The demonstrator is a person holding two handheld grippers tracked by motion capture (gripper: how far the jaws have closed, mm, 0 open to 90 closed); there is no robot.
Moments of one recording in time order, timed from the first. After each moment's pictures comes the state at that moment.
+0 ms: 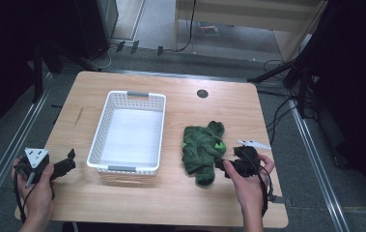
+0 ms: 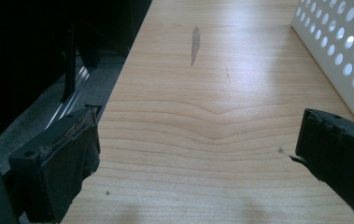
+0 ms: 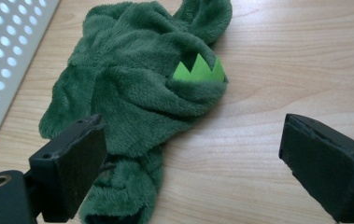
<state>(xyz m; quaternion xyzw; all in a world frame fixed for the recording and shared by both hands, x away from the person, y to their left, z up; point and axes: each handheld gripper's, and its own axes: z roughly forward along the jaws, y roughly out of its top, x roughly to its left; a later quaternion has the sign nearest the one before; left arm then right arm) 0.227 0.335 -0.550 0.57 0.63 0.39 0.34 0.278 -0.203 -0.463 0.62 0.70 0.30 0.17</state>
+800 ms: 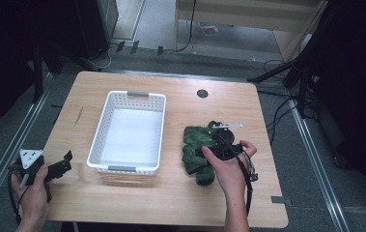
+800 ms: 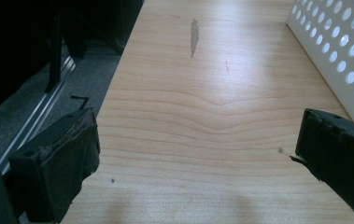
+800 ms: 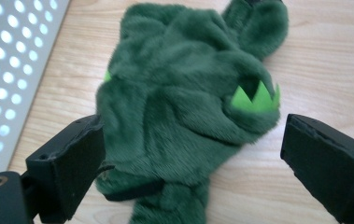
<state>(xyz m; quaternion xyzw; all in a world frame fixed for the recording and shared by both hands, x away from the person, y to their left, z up) 0.222 0.348 -0.551 0.57 0.65 0.35 0.37 0.311 -0.145 -0.443 0.61 0.74 0.24 0.15</state>
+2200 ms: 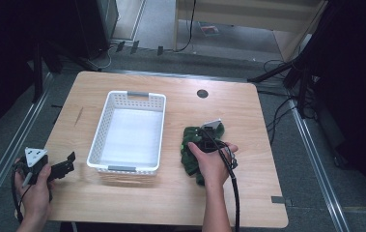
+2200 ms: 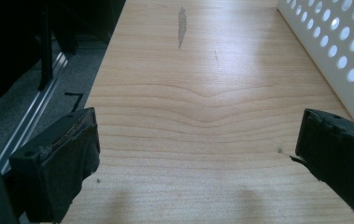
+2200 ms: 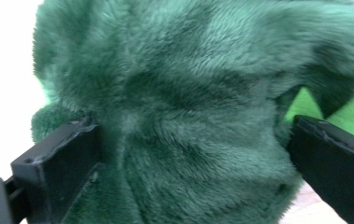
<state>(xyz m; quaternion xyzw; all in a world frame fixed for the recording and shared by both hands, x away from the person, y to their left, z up) 0.226 0.343 -0.551 0.59 0.64 0.34 0.36 0.364 -0.116 -0.514 0.69 0.71 0.10 0.07</state>
